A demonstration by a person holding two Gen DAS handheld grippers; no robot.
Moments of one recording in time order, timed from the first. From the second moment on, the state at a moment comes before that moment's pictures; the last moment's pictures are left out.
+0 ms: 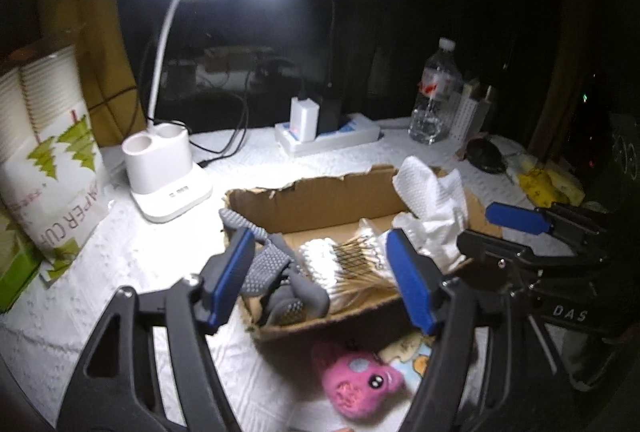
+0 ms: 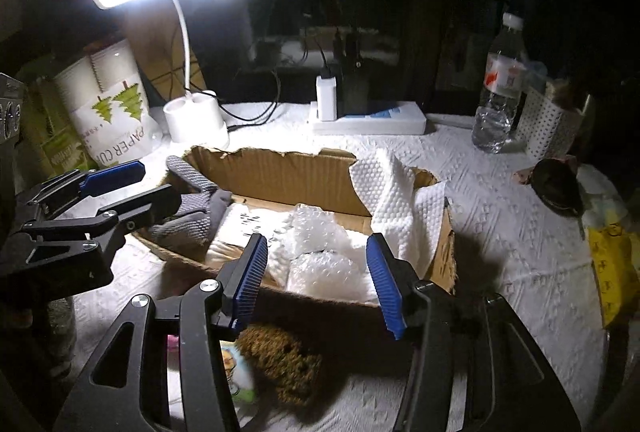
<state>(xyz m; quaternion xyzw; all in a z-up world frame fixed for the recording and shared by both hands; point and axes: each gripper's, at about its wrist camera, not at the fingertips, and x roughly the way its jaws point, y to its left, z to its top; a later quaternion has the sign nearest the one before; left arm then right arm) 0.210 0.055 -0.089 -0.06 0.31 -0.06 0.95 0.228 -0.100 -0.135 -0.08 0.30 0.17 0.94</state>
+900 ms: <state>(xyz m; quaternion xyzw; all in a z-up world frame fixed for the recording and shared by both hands) 0.116 0.055 -0.105 -0.07 0.32 -0.06 0.94 0.142 -0.093 -0.147 -0.09 0.29 0.18 0.94</state>
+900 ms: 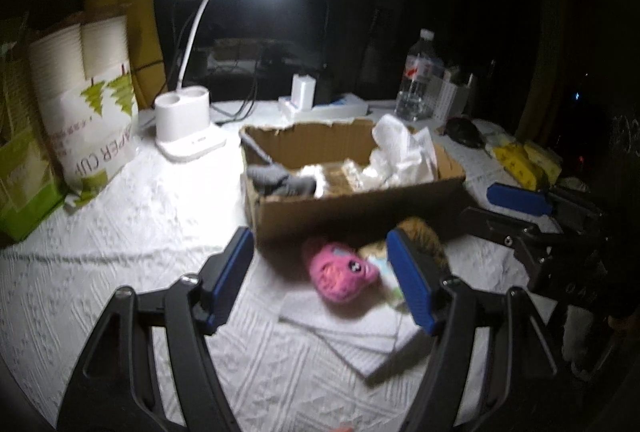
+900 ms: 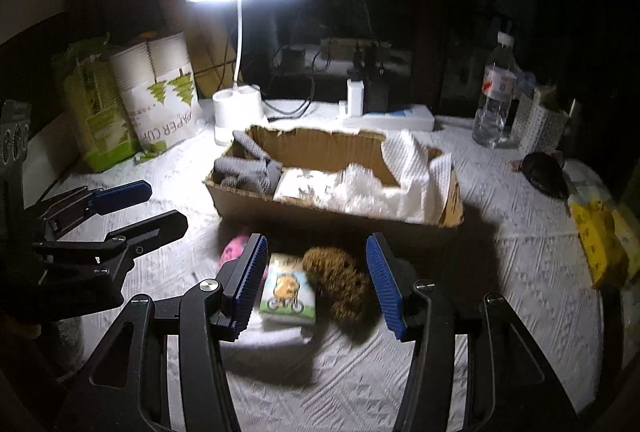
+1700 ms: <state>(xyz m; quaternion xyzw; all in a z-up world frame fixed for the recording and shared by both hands) 0.168 0.029 -0.164 -0.06 0.41 -0.05 0.91 0.202 -0.117 -0.210 -0.04 0.35 0.20 0.91</state>
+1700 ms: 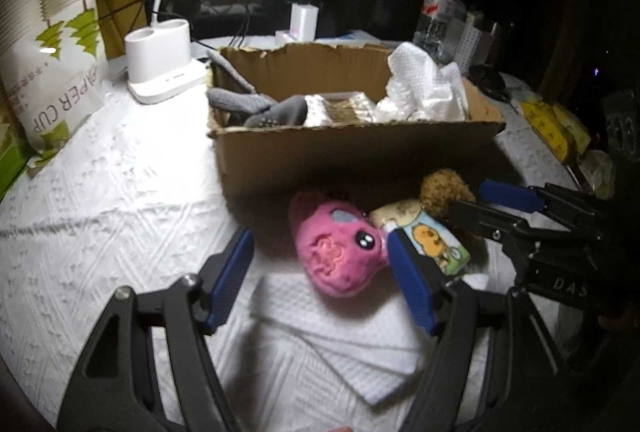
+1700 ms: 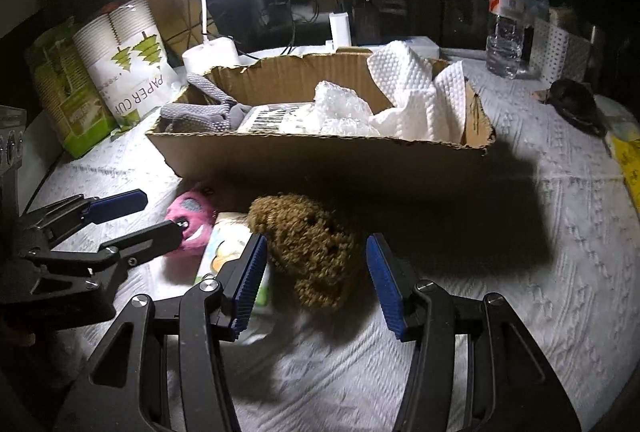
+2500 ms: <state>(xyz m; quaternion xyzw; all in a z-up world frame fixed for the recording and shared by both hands) 0.173 0.017 -0.168 -0.06 0.42 -0.09 0.90 0.197 -0.123 -0.204 -0.04 0.34 0.22 0.91</state>
